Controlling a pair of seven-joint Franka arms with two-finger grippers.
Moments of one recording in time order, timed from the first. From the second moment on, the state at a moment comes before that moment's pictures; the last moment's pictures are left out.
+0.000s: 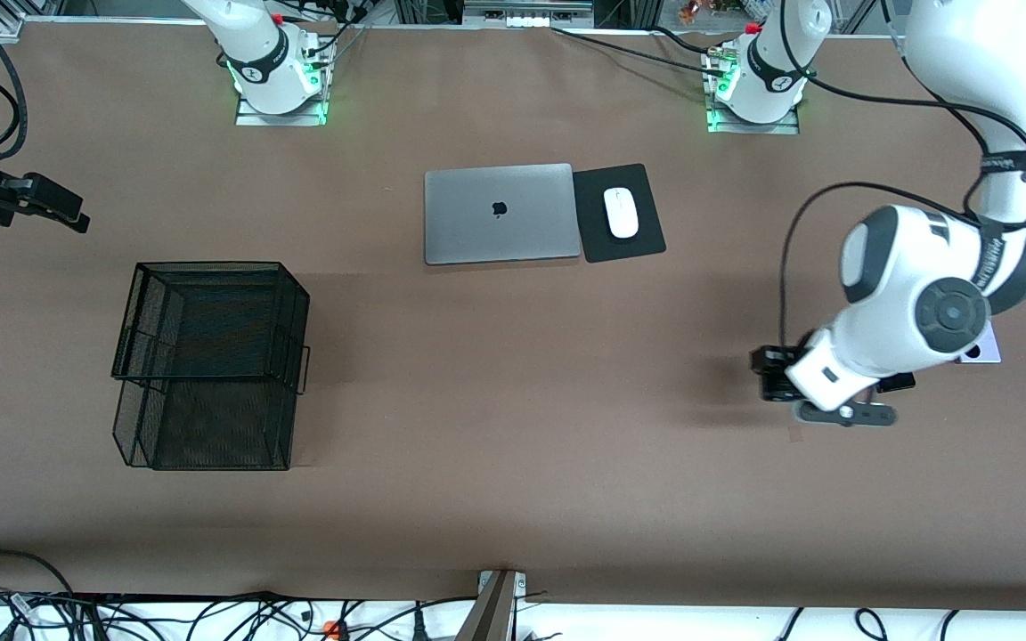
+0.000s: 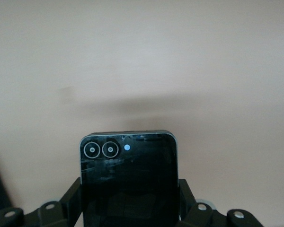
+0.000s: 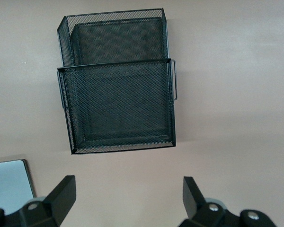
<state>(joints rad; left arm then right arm) -0.07 0.51 -0.18 -1.49 0.03 1.92 -0.13 -0.08 0.00 0.03 -1.65 -0.02 1.62 0.03</state>
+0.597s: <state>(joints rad) -0.41 0.71 -0.20 -1.32 0.03 2.03 -0.31 -0.08 0.00 0.03 -1.65 -0.02 1.62 0.03</state>
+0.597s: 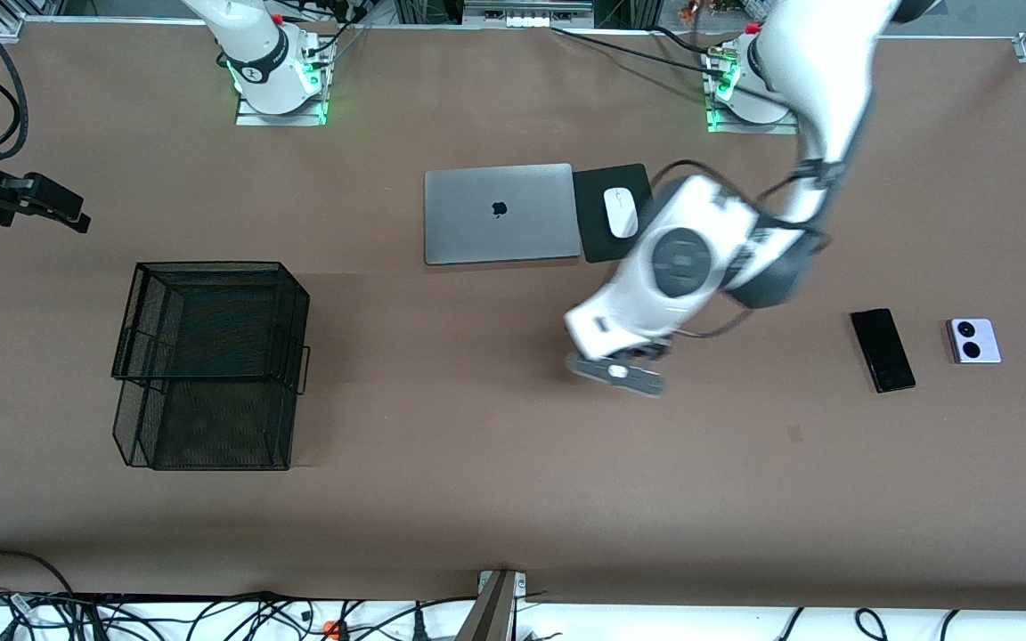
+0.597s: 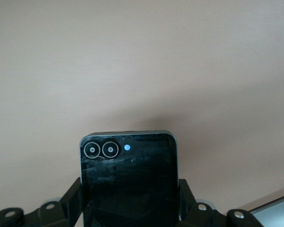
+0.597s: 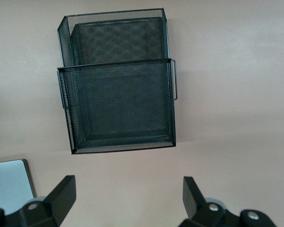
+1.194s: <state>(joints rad) -0.62 0.90 -0.20 -1.30 0.03 2.22 -0.39 -0.08 0.00 0.03 -1.65 -0.02 1.62 0.03</state>
